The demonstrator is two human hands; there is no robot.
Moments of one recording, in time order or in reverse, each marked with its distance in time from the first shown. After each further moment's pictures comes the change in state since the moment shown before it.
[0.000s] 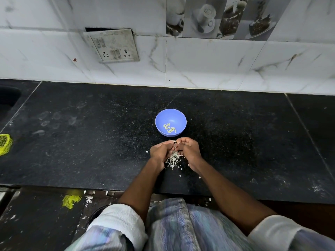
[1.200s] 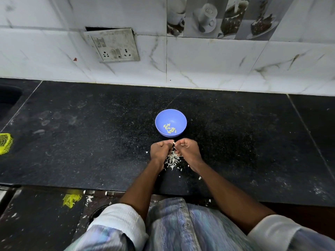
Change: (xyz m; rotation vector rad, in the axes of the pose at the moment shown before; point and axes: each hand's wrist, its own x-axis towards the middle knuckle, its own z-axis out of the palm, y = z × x) left_hand 0.011 -0.007 0.002 0.195 0.045 0.192; right_hand 0.013 0.011 -0.004 -0.213 -0.001 -0.069
